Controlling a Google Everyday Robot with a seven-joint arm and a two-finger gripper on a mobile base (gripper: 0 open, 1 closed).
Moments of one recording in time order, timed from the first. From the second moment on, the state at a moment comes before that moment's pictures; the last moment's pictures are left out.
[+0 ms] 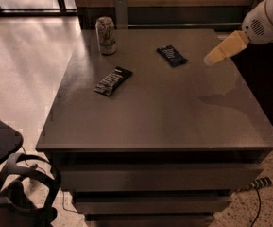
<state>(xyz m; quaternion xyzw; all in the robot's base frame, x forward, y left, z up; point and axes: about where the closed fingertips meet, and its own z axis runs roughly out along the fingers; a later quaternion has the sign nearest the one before) 0.631 -0.266 0.936 -0.30 0.90 0.02 0.31</state>
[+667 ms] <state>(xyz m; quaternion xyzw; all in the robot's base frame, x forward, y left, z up) 0.696 -0.209 0.891 -0.28 0.88 0.08 0.38</state>
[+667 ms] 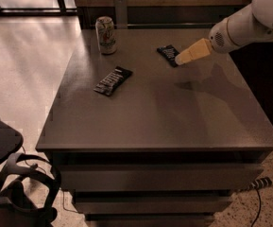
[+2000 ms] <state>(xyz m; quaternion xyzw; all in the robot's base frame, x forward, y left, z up) 0.778 -0.152 0.820 -0.26 0.86 0.18 0.40</state>
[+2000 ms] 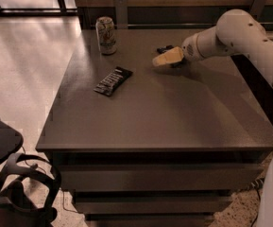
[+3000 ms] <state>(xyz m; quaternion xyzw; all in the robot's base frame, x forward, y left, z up) 0.779 -0.153 0.808 -0.25 0.87 0.18 0.40</state>
